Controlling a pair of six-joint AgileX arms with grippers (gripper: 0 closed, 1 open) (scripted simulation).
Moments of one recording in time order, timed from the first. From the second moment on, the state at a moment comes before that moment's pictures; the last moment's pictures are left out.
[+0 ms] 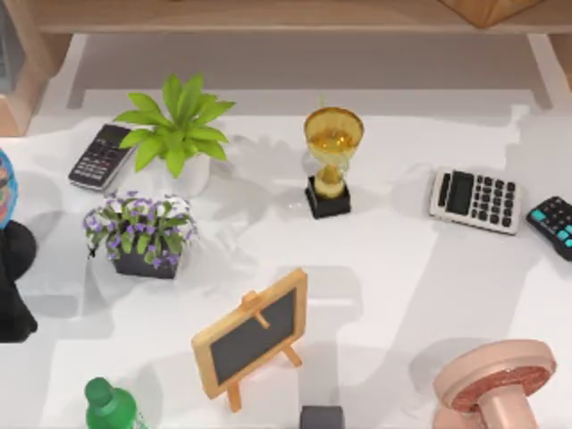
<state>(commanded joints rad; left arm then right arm) 0.00 0.00 0.00 0.00 0.00 0.00 -0.42 2.42 2.33 -1.22 -0.16 -0.59</state>
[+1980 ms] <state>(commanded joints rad) 0.00 0.00 0.00 0.00 0.00 0.00 -0.75 2.04 0.44 1.60 -0.71 -1.56</state>
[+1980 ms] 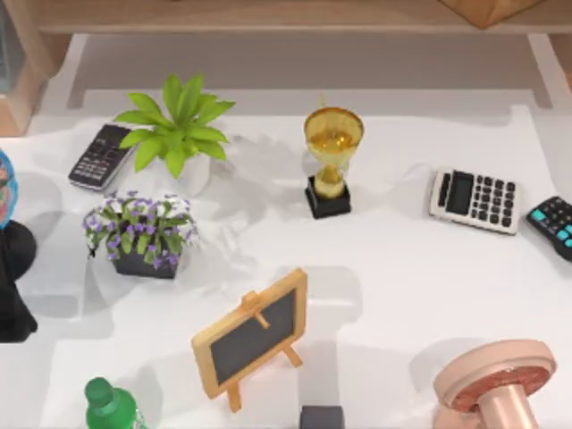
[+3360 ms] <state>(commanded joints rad) 0.00 0.00 0.00 0.00 0.00 0.00 -0.69 2.06 0.51 1.56 -0.66 -1.55</state>
